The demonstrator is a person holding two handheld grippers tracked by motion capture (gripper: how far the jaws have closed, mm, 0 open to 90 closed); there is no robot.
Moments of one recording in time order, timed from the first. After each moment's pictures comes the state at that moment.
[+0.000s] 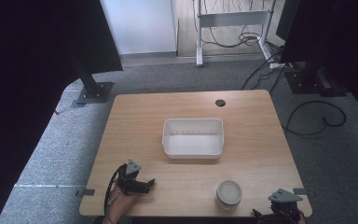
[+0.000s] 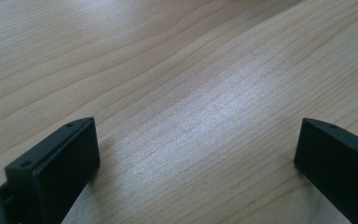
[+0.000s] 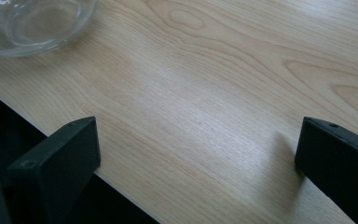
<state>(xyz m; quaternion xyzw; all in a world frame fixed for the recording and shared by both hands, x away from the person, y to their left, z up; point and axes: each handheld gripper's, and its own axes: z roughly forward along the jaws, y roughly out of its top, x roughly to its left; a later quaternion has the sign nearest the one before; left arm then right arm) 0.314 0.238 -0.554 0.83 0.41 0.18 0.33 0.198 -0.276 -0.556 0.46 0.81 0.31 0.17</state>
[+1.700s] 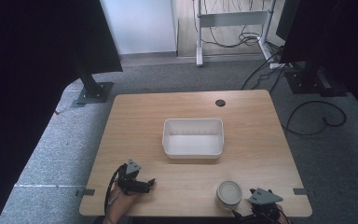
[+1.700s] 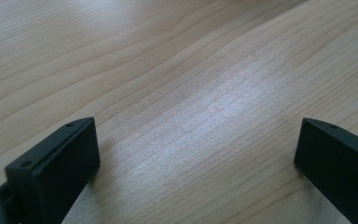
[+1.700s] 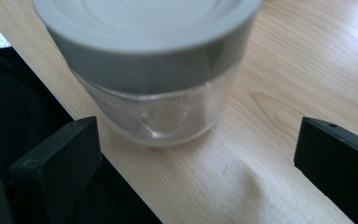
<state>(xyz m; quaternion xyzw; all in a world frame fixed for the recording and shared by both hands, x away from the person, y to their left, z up) 0.314 0.238 -0.554 0.83 0.42 0.18 0.33 0.199 -0.217 -0.535 0.37 0.83 0.37 0.16</state>
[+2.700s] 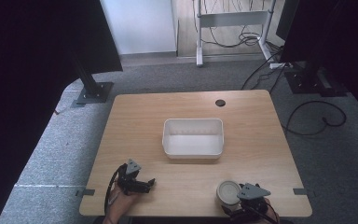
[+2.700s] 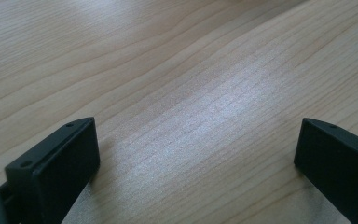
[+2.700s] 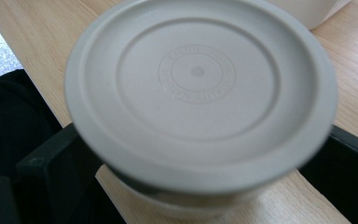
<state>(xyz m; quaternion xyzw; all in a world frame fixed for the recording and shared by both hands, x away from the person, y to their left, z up) 0.314 0.238 -0.554 0.83 0.42 0.18 0.33 0.216 -0.189 -0.532 0.34 0.84 0.39 0.16</state>
